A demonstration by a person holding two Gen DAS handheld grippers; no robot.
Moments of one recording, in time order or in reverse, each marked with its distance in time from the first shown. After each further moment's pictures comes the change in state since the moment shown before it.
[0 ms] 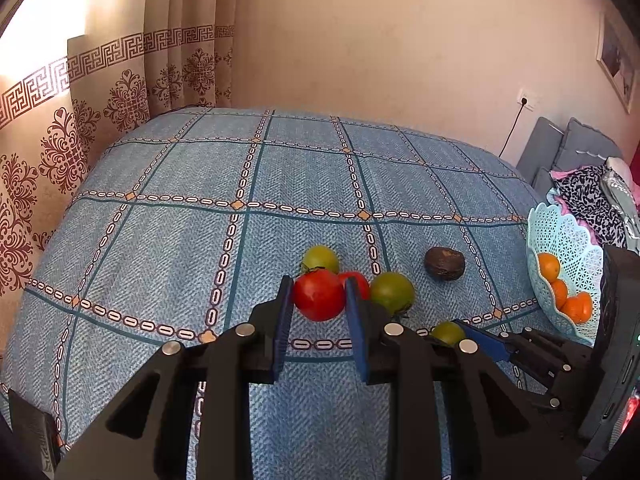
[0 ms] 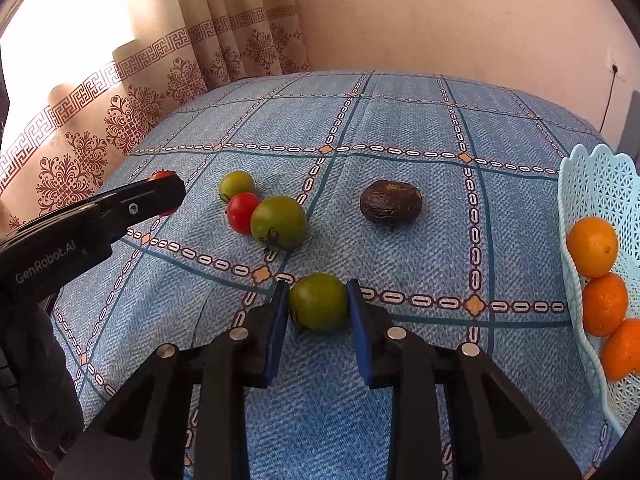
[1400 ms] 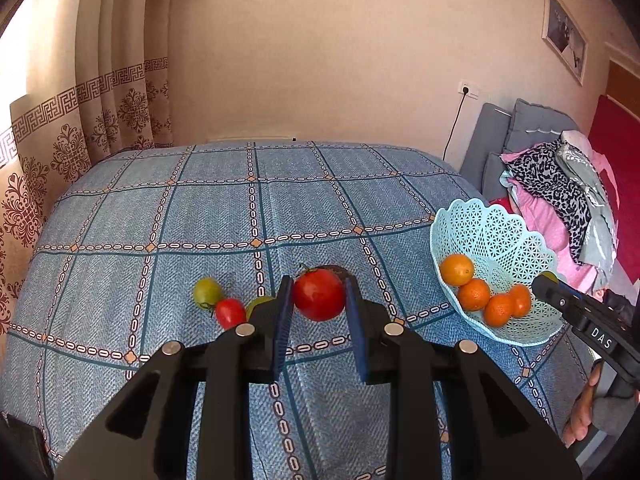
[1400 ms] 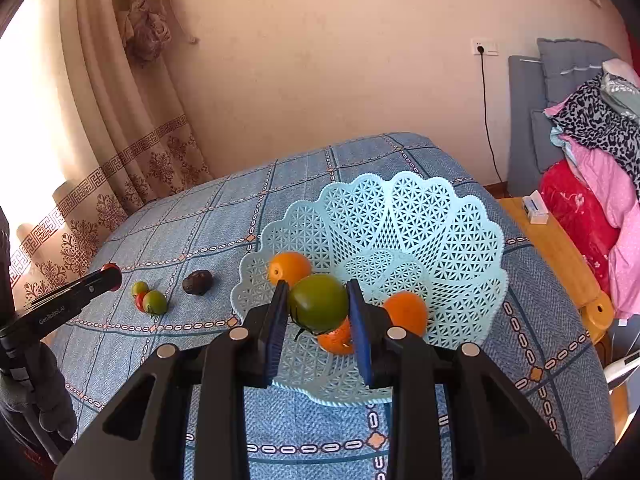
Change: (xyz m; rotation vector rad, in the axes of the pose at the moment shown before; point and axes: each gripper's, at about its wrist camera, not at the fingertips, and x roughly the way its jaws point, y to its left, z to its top) left arm -0.029 -0.085 0.012 0.139 -0.040 -0.144; right arm -0.151 -0.153 -0.036 0.322 -0.282 -0.204
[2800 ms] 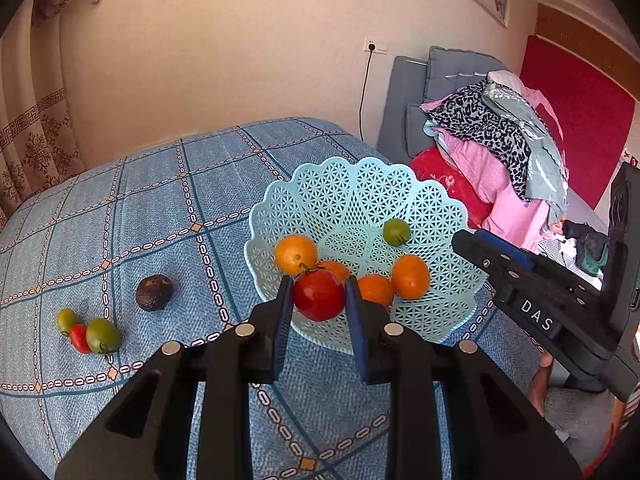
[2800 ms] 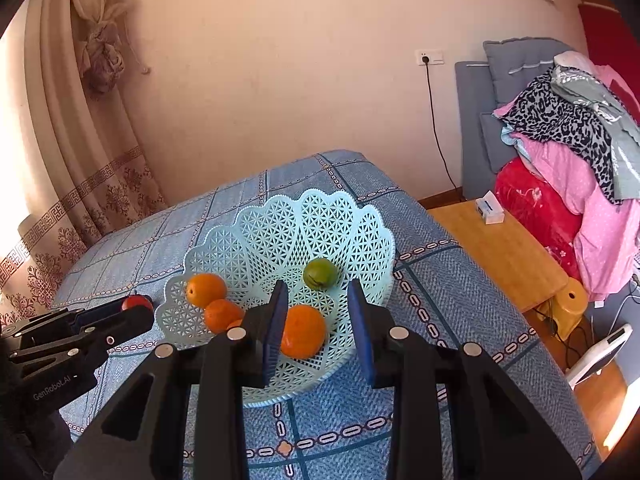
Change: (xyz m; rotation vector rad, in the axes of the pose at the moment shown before) left arm 0.030 -0.134 -0.010 0.228 0.083 -0.215; right arm -0.011 -0.052 -0.005 0.077 -0.089 -0.133
